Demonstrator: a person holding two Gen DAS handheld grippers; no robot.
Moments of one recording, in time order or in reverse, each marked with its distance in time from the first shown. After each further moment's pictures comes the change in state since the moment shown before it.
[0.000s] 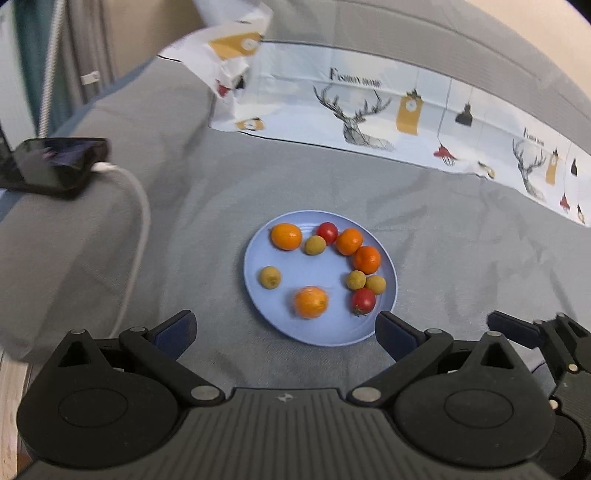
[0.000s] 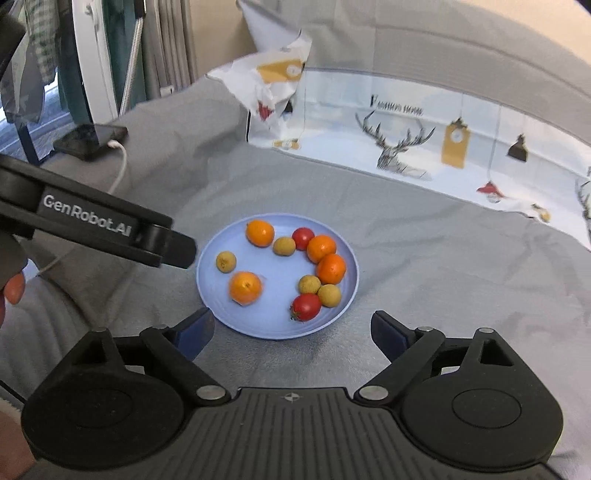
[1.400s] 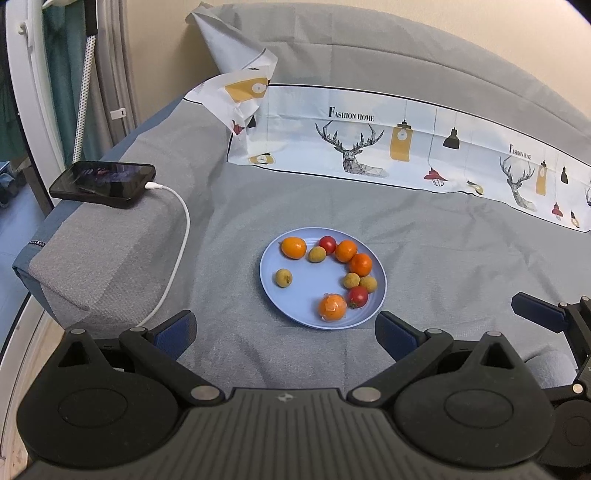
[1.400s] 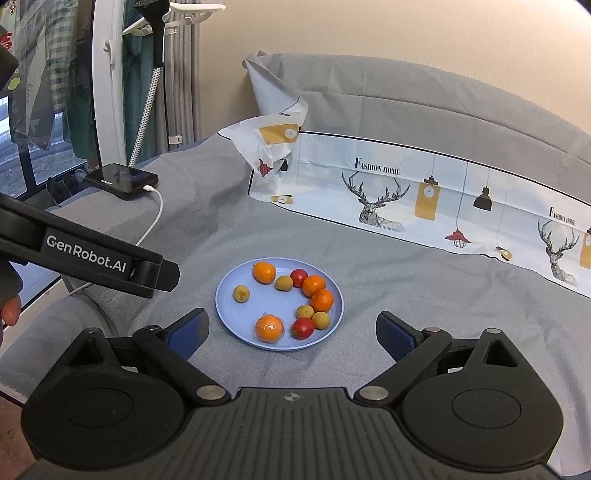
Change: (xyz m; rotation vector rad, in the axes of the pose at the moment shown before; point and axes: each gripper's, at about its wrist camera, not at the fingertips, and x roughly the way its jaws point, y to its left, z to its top) left arm -0.077 -0.008 -0.044 0.023 -0.123 0.038; right arm -0.088 0.026 -0.022 -0.028 -0.170 -0.058
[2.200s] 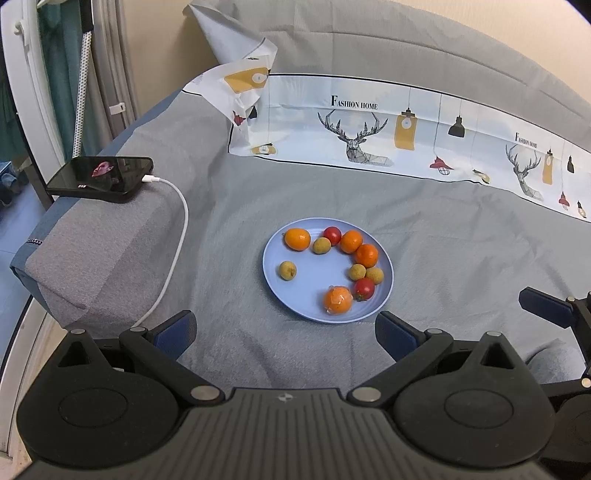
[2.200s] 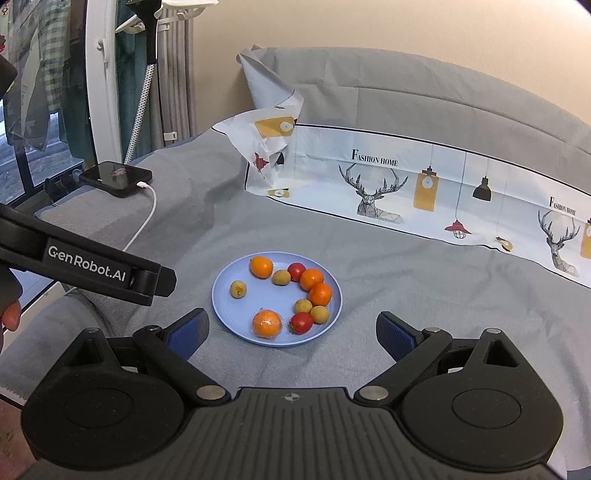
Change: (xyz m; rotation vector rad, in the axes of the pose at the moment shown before) left arm 0.013 -0.002 0.001 0.017 0.031 0.021; right arm 0.008 -0.004 0.001 0.023 0.021 -0.004
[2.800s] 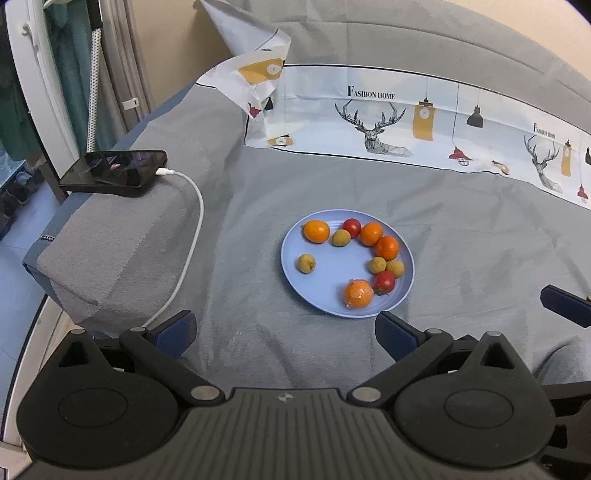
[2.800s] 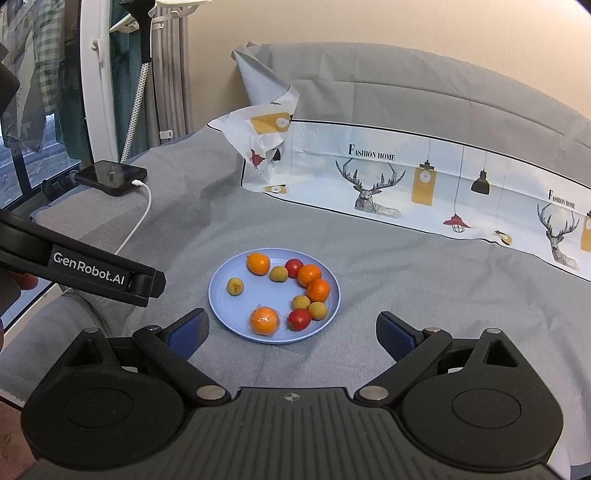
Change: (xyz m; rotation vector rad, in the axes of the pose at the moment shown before) left arm 0.009 0.001 0.000 0.009 0.026 0.072; right arm 0.006 0.000 -0.002 0.015 0.009 -0.007
